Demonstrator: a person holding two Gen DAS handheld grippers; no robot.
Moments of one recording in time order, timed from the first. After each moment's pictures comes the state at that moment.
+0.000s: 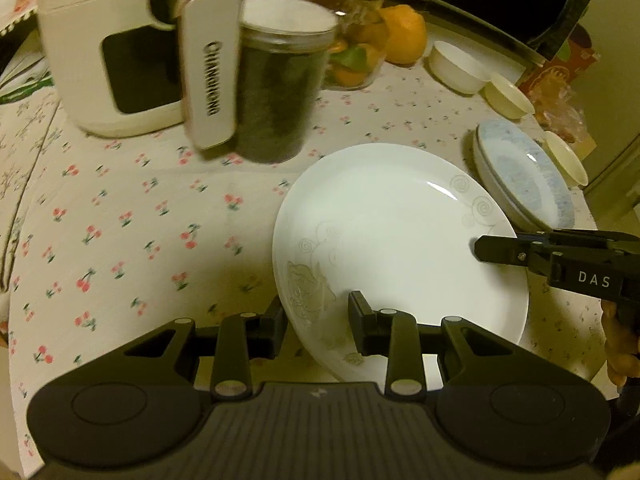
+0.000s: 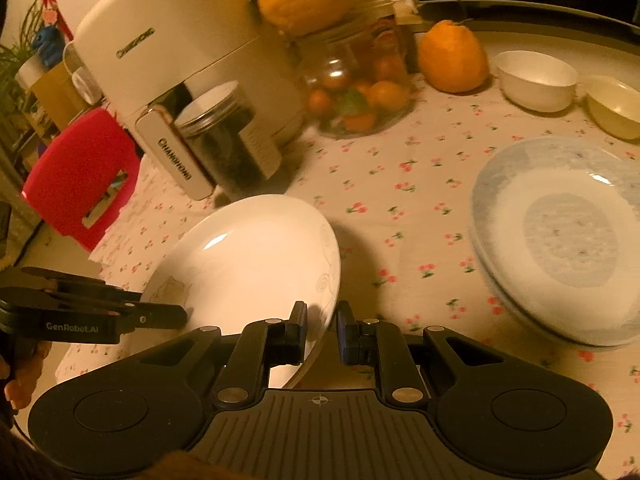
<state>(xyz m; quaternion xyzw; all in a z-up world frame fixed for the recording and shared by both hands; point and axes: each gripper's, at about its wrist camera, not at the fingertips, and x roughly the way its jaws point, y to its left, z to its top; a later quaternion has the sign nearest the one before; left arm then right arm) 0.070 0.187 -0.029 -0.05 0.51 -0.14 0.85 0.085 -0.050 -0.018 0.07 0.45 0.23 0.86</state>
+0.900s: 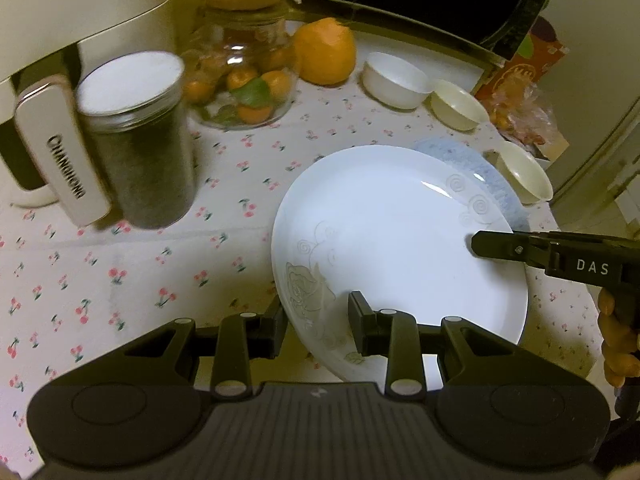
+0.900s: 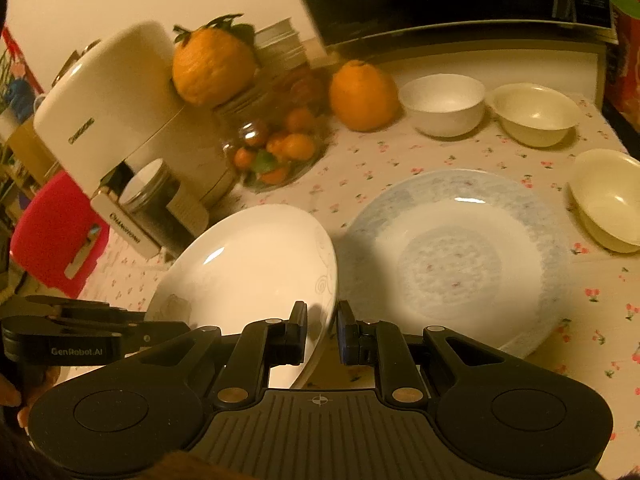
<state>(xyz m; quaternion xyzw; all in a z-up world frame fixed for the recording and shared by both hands) 0.100 0.106 -0.016 -0.04 0.49 -0.17 0.86 0.103 -0.137 0.006 0.11 0.43 0.19 0.88</state>
